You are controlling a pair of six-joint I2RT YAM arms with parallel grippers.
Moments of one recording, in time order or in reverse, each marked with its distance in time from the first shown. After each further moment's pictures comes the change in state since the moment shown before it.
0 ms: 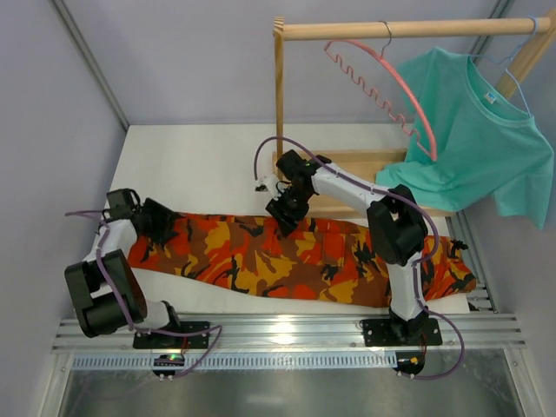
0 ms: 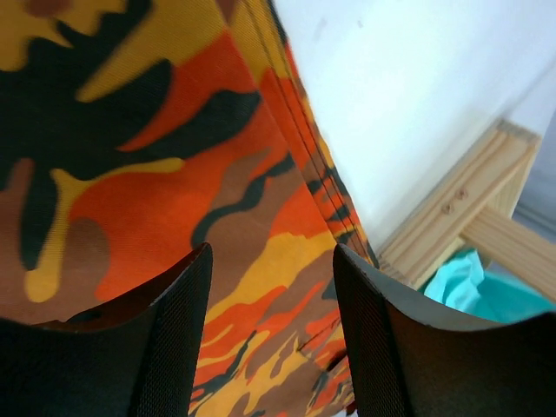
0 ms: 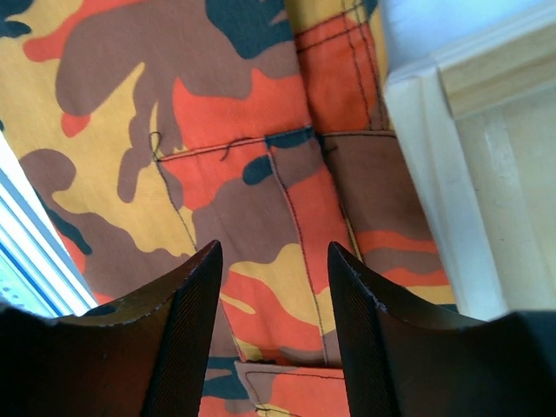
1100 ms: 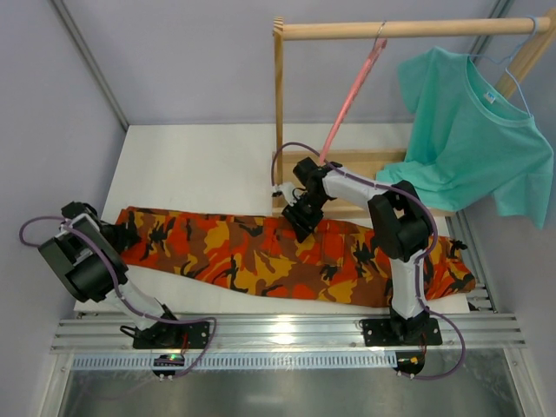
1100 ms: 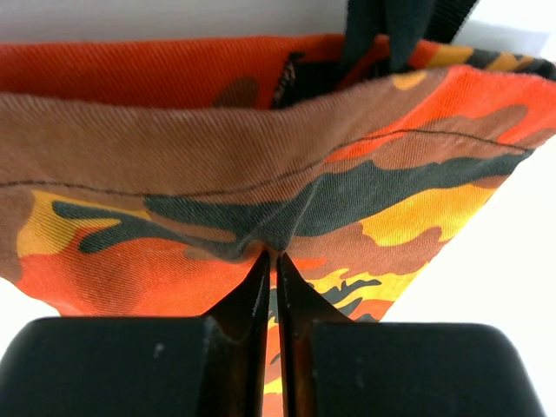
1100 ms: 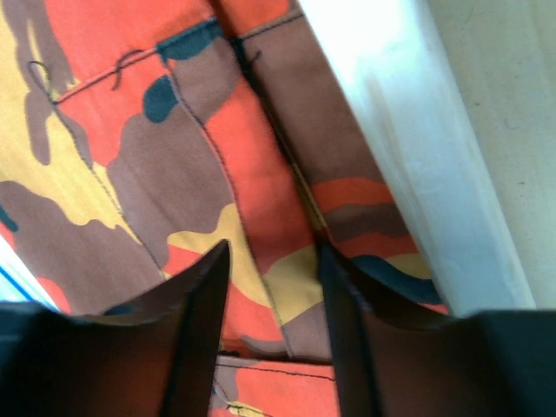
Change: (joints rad) left arm 0.380 0.315 0.190 -0.139 -0.200 -0.069; right arm -0.097 0.006 -0.161 0.049 -0.032 -0.039
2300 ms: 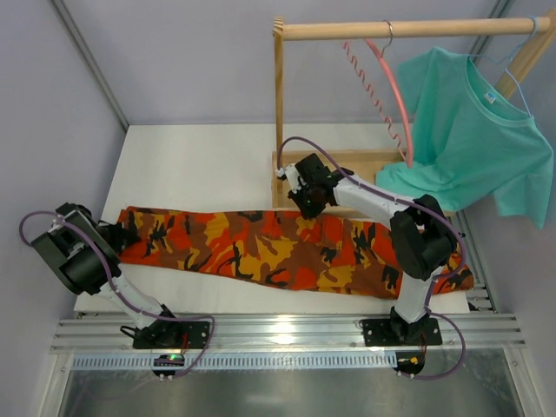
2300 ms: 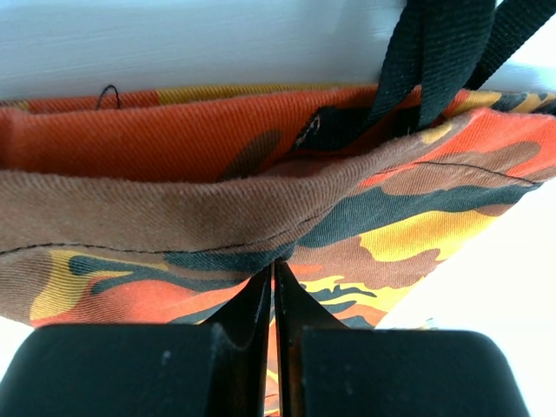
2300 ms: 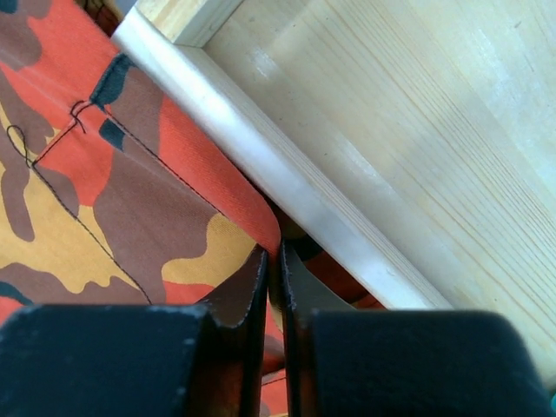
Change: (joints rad) left arm 0.045 0.099 0.098 -0.115 0.072 -0.001; right arm 0.030 -0.211 -0.138 0.274 0.351 0.207
